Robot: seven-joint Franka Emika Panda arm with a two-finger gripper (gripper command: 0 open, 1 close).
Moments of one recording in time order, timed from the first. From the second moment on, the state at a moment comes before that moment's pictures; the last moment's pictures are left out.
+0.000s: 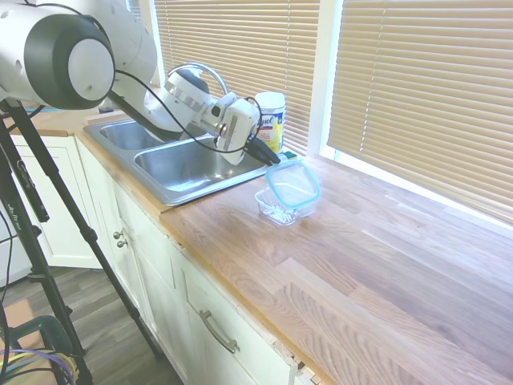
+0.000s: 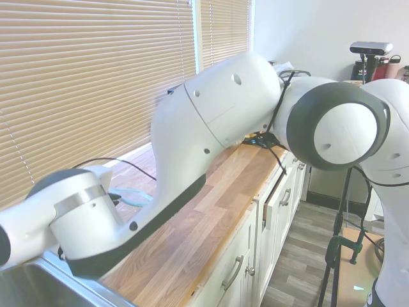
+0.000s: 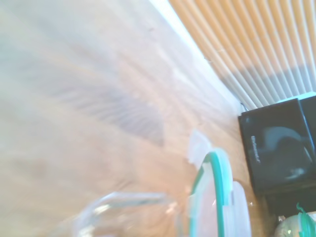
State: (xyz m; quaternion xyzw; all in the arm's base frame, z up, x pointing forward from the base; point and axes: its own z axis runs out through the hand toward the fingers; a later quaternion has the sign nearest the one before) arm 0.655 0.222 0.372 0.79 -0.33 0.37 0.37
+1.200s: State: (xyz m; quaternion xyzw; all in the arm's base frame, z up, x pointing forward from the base) arm 0.671 0.019 0.444 0.77 -0.54 0.29 0.17
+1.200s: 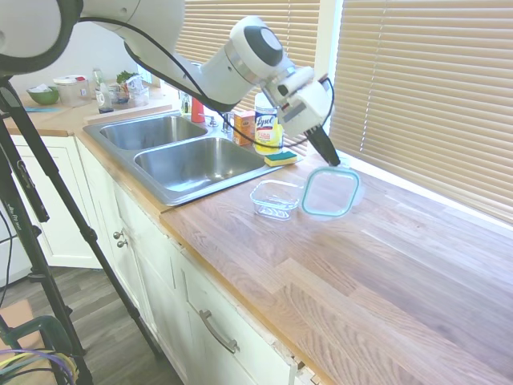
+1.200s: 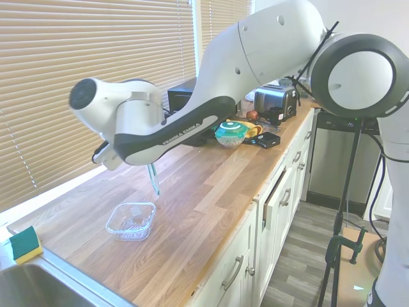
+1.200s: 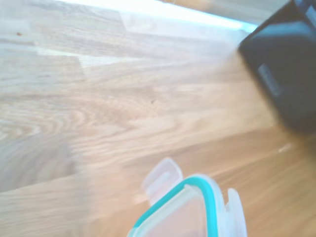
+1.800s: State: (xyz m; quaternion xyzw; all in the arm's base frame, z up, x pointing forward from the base) arm 0.613 -0.054 0.397 0.79 -0.56 0.24 0.06
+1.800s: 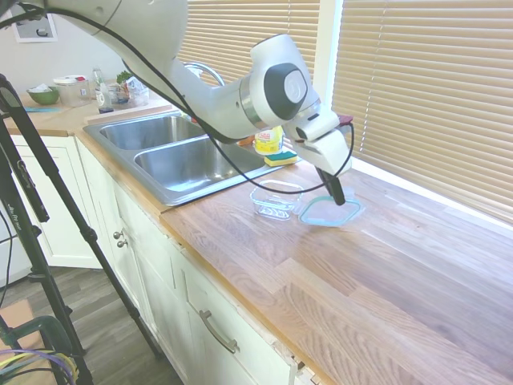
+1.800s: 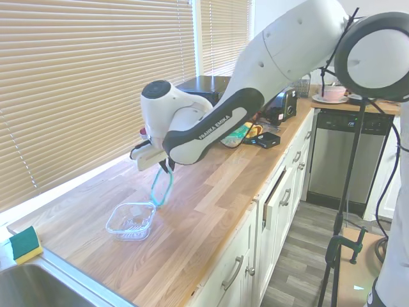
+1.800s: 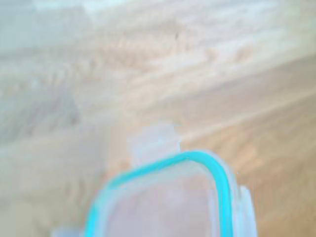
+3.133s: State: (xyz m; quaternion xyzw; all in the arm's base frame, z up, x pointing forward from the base) arm 0.577 -0.096 0.357 0.80 -0.54 0.24 0.09
